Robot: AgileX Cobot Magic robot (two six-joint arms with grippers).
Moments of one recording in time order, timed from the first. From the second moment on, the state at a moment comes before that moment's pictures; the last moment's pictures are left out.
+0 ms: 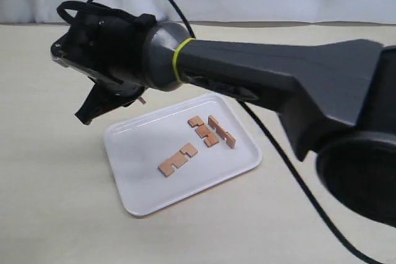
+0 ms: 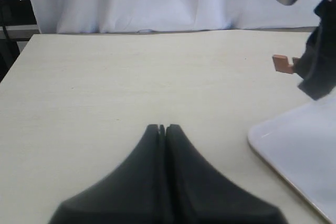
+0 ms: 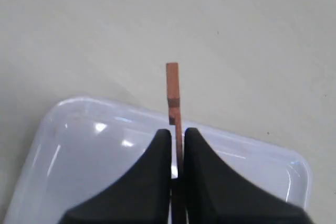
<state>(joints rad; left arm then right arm) -0.12 0.00 0.00 0.12 0.36 -0.13 0.66 2.27 -1.96 -0.55 1.01 0.45</state>
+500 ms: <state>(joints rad) -0.12 0.00 0.00 0.12 0.36 -0.13 0.50 1.97 -1.24 -0.45 0.26 0.52</state>
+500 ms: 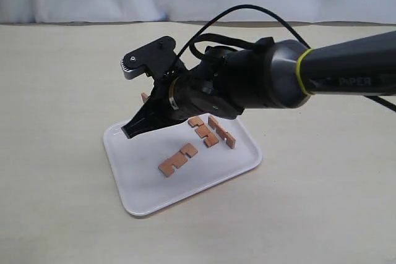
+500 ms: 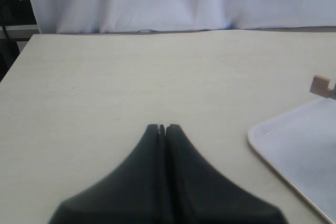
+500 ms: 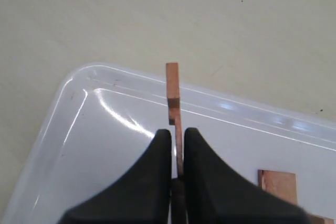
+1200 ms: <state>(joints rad) -0.12 0.00 0.00 0.12 0.36 -0.13 0.50 2.09 -1.24 -0.45 0.25 0.53</state>
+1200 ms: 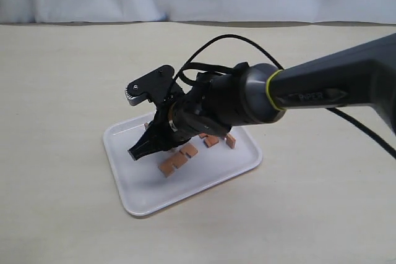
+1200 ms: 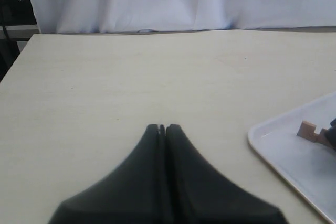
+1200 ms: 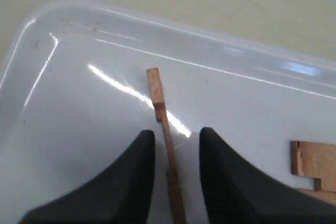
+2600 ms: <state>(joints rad) -0.12 0.00 0.00 0.12 0.36 -0.13 0.26 1.69 -1.32 -0.11 1.15 0.01</state>
